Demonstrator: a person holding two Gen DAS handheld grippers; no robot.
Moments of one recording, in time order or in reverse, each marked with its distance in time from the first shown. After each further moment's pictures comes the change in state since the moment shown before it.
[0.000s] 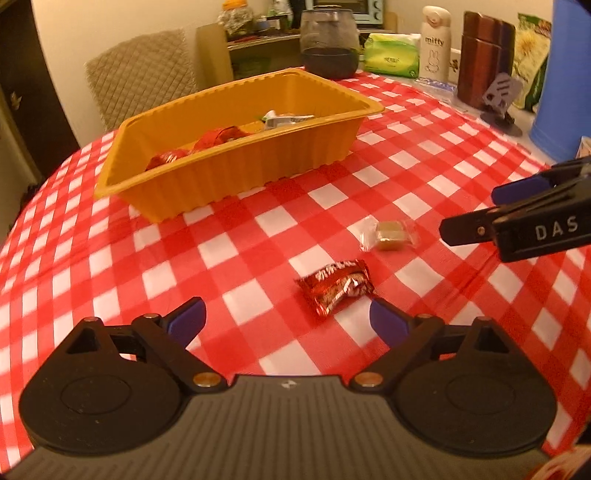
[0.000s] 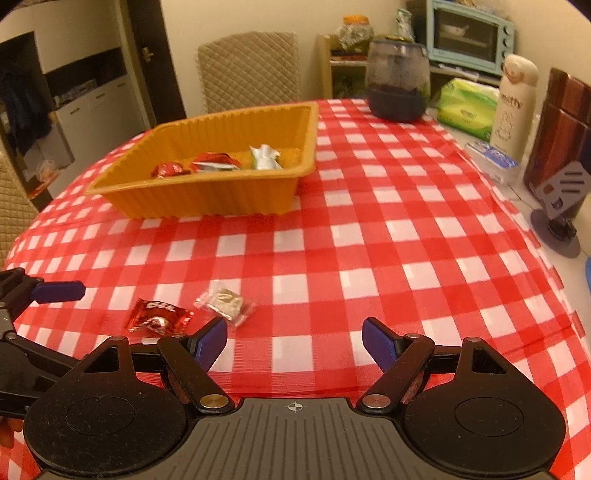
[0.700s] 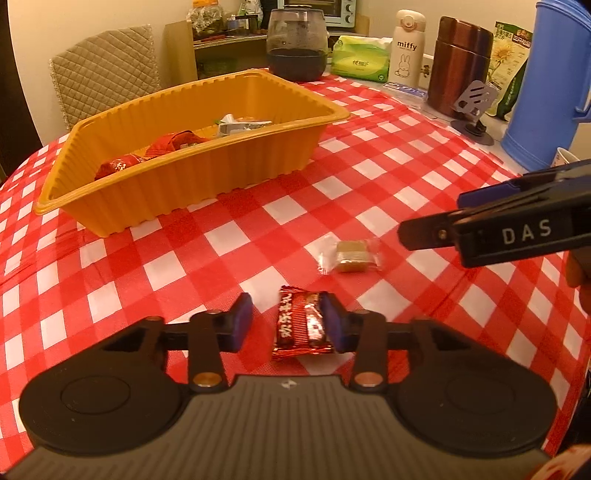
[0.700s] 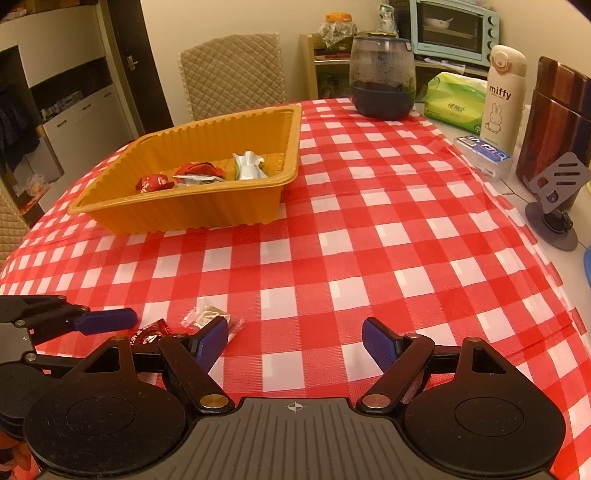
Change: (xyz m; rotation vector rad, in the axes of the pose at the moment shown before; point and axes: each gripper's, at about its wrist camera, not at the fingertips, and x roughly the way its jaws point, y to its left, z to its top) left arm 0.016 -0.006 0.011 -0.014 -0.002 -0.145; right arm 0.005 -0.005 0.010 0.044 -0.009 -0.011
